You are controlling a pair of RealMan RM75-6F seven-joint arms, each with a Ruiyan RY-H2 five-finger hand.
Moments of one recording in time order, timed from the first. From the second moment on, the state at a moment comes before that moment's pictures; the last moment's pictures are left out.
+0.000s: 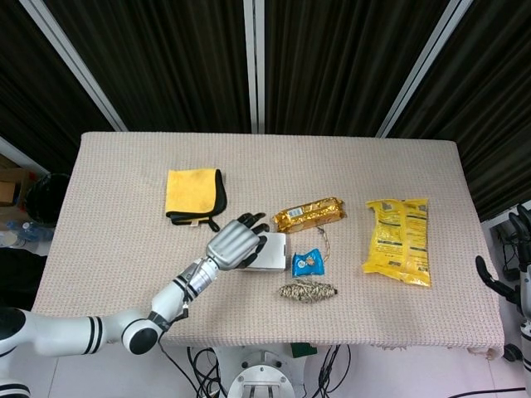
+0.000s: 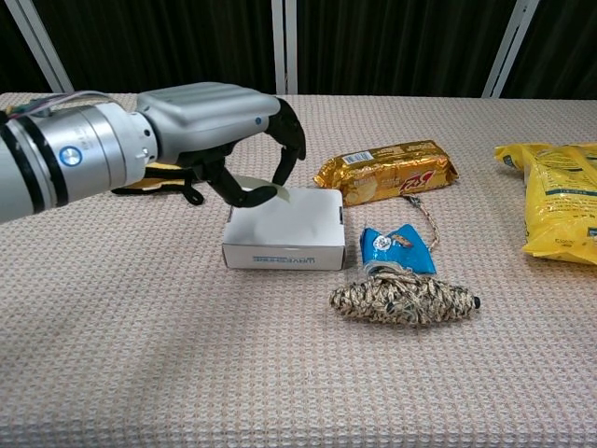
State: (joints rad) left arm -0.83 -1.59 -0.22 -1.68 1.17 0.87 0.56; right arm 0.08 -1.25 0.15 -1.25 -1.61 1.81 0.40
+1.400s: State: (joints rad) left arm -1.04 -1.64 -0.14 -1.55 0.89 0.85 0.65; right arm 0.07 -1.26 0.16 -1.21 -1.60 1.81 0.42
